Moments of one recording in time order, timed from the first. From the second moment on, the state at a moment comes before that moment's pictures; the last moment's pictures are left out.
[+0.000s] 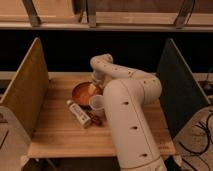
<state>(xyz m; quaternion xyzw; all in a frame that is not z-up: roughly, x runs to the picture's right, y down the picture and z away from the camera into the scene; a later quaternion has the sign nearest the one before) -0.064 0.003 1.005 -0.32 0.00 0.33 0.89</state>
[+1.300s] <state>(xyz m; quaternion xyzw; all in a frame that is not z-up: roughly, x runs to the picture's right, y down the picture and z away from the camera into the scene) -0.052 -0.042 1.016 -0.29 0.00 0.32 0.90</state>
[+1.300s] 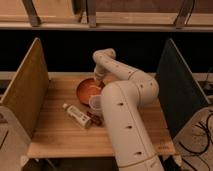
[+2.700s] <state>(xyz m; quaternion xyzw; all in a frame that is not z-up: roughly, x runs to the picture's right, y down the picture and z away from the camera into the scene) -0.009 -0.009 0.994 -0.34 0.06 0.30 0.89</state>
